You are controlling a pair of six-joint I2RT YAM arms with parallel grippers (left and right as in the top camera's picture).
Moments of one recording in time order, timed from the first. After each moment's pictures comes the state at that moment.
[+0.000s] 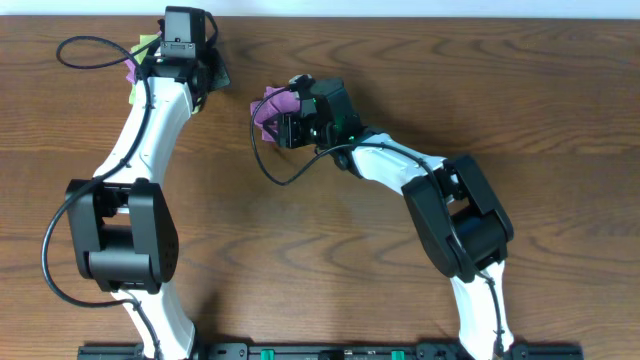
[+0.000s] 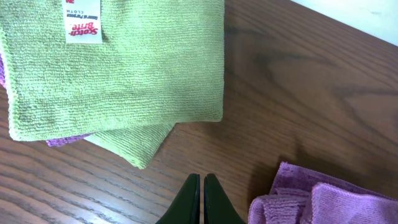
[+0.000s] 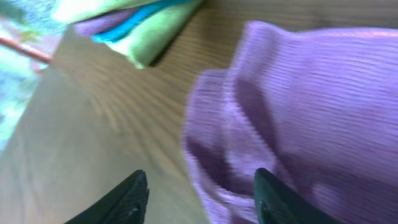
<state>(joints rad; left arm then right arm) -0.07 1.98 1.64 -0.59 -0.10 -0.40 0.56 2.22 1.41 0.22 -0.46 0.49</state>
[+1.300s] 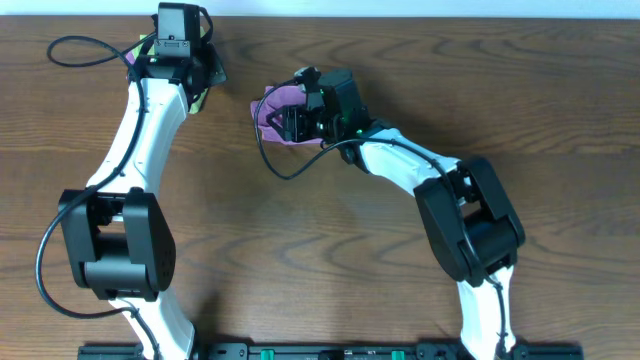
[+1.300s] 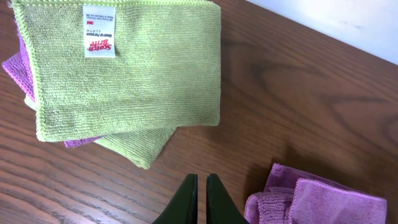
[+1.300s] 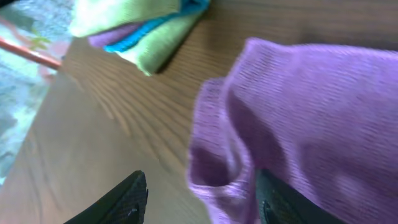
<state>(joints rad) -0.06 1.94 1.64 -0.60 -0.10 -0.40 0.53 2.17 1.41 0.14 -0.46 0.49</state>
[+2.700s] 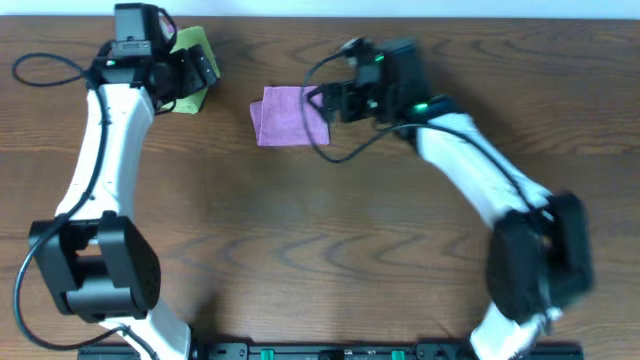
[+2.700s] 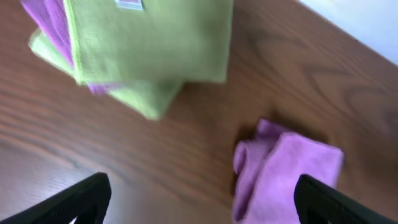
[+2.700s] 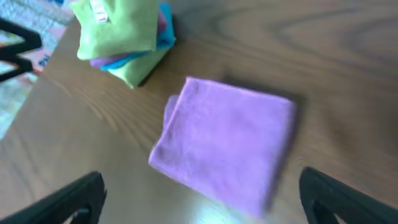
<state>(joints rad) 0.05 1.84 1.64 -0.81 0.14 -0.42 0.34 1.85 1.42 -0.28 -0.47 0.25</state>
